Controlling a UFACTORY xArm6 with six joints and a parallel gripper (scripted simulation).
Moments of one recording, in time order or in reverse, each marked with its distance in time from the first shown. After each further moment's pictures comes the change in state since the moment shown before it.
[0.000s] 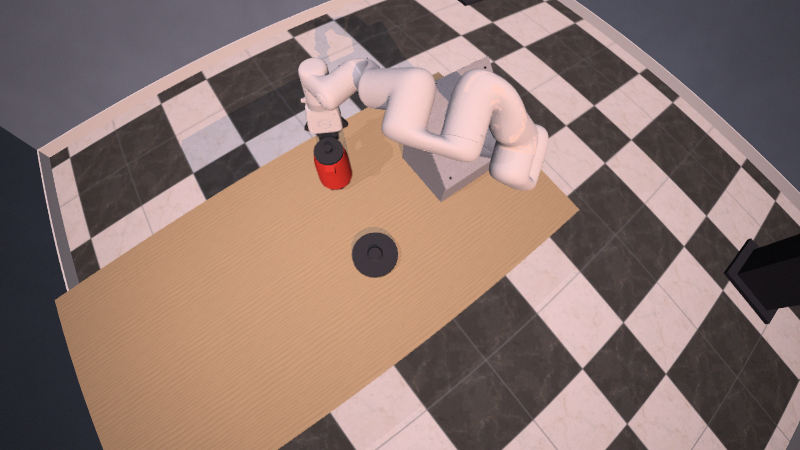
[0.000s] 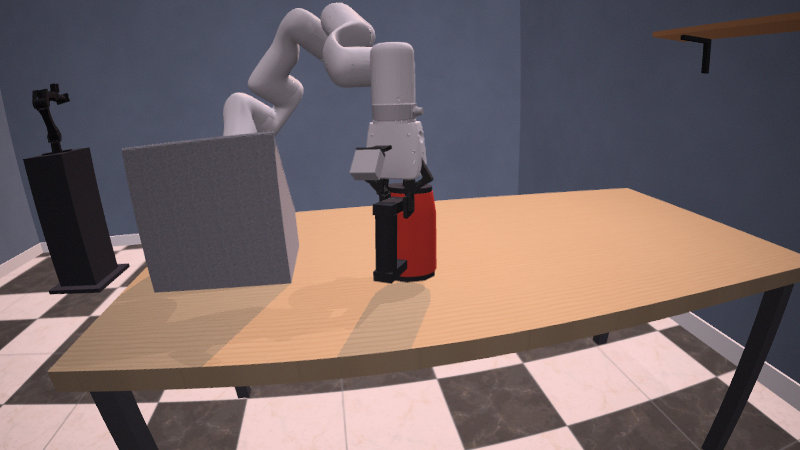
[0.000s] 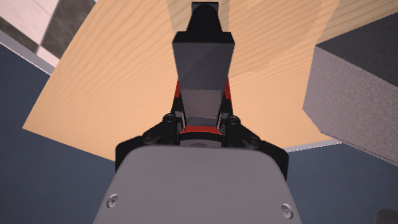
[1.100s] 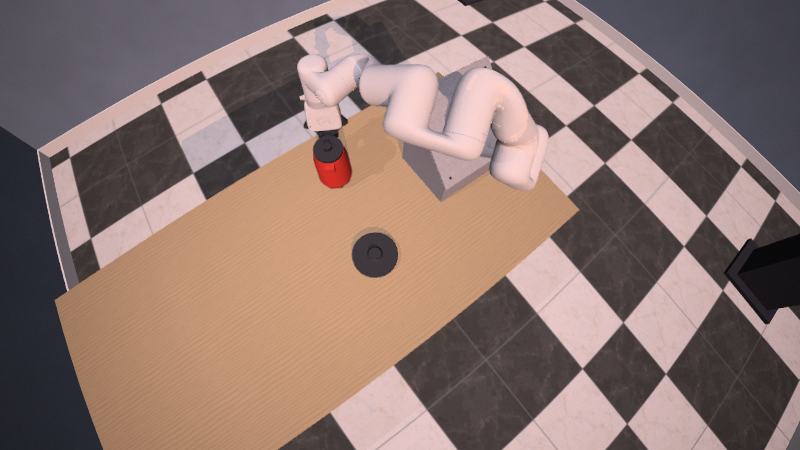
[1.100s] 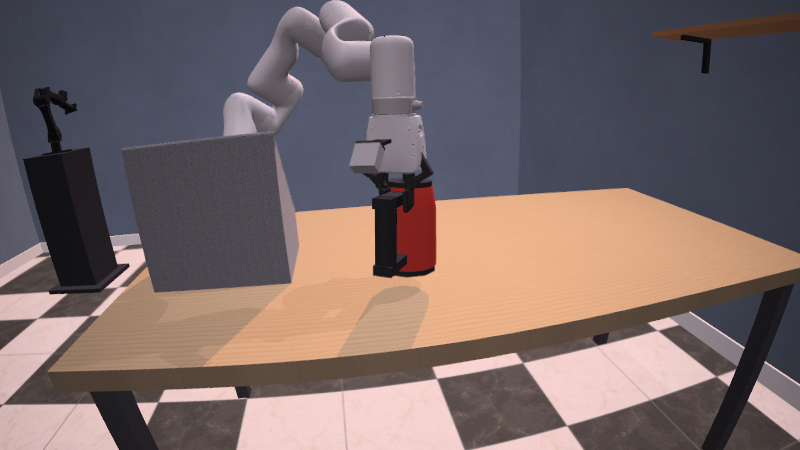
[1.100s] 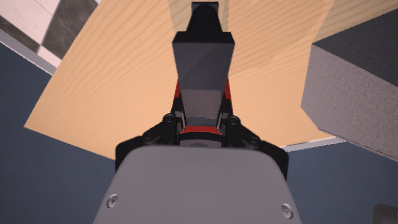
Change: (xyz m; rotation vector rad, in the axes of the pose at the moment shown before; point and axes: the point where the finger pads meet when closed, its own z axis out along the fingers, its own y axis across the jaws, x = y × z) arm 0.000 0.000 -0.011 -0.001 0.000 0.000
